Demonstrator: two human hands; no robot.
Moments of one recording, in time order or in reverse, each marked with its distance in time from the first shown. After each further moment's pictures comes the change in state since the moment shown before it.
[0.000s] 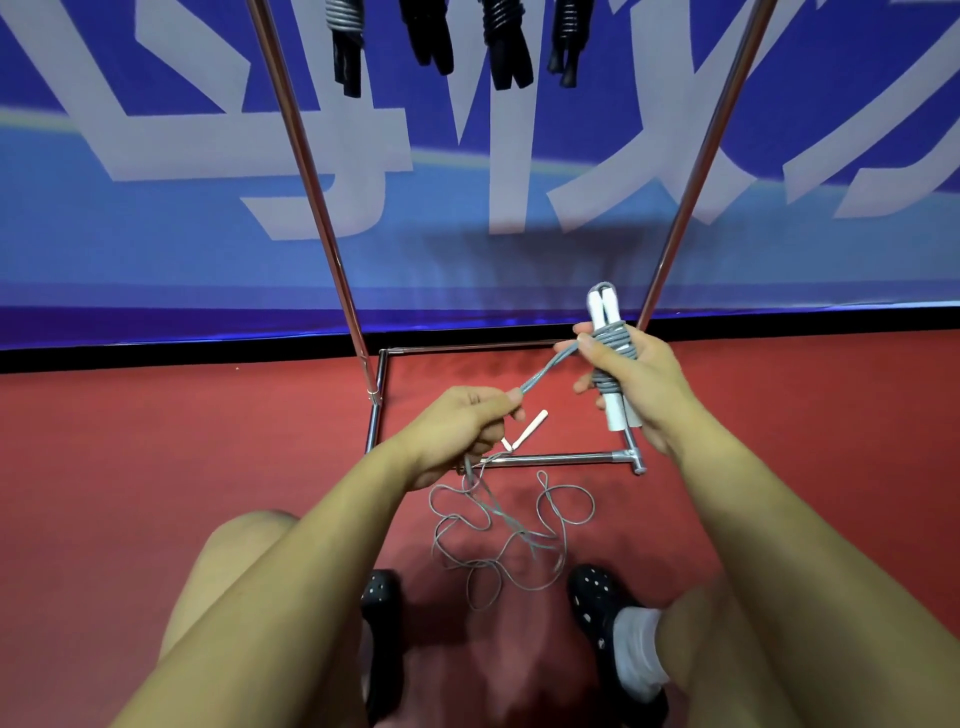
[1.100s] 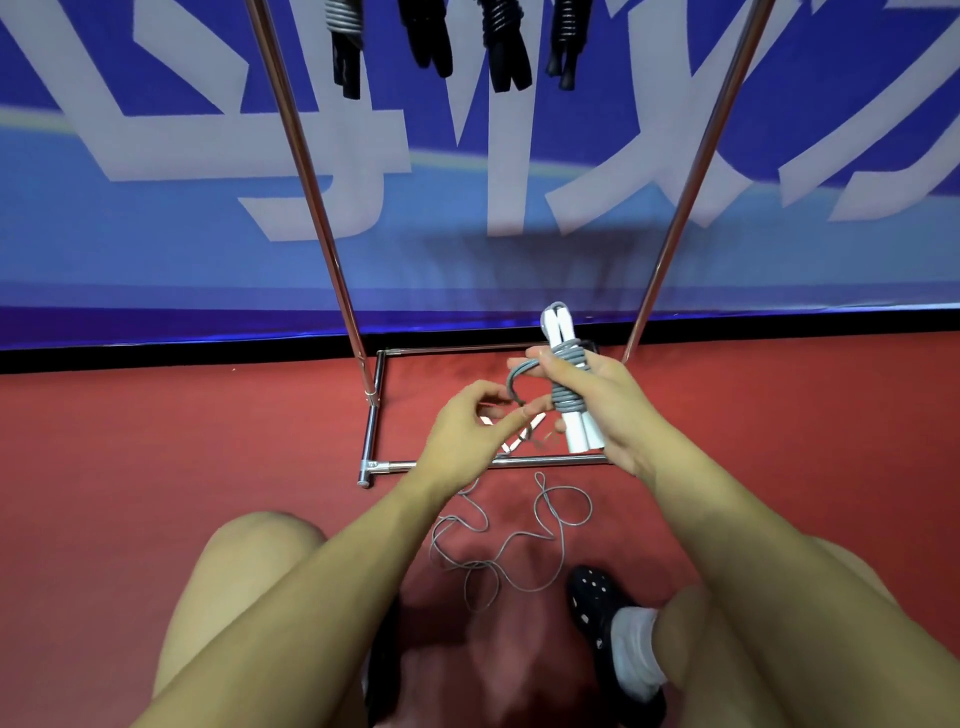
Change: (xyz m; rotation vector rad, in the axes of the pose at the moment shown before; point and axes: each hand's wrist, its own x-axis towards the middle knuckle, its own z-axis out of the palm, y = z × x) left_hand 0.025 -0.034 0.017 0.165 0.368 0.263; right_hand -0.019 -0.003 0.038 0.153 -0.145 0.124
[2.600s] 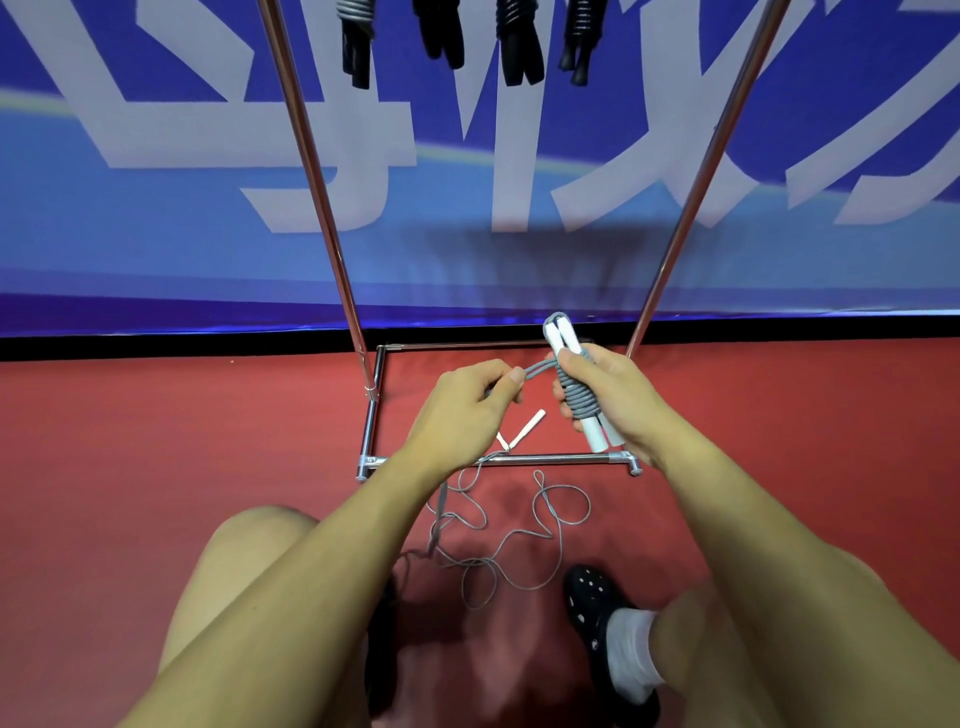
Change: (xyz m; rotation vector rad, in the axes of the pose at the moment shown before) left_hand -0.008 0.042 -0.023 0.307 0.012 0.178; right_hand 0.017 0.008 -0.020 -0.235 -0.005 -0.013
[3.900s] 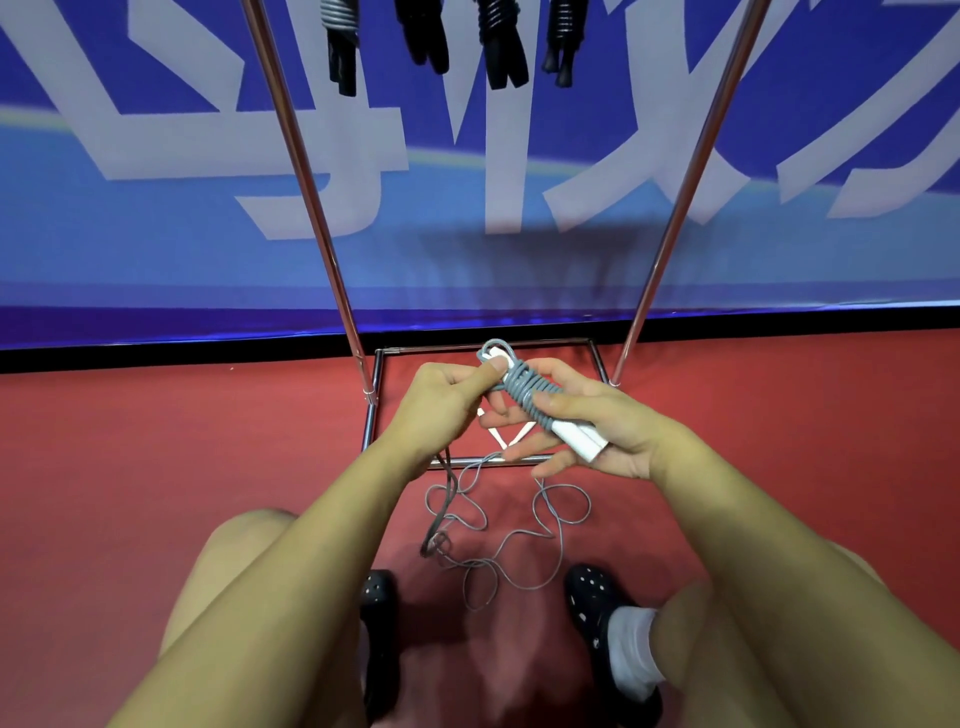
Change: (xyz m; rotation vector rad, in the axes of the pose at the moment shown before) left_hand 0.000 0.008 -0.012 -0.388 -0.053 -0.176; right_hand -0.027 -0.011 0.003 0.290 -0.535 0.223
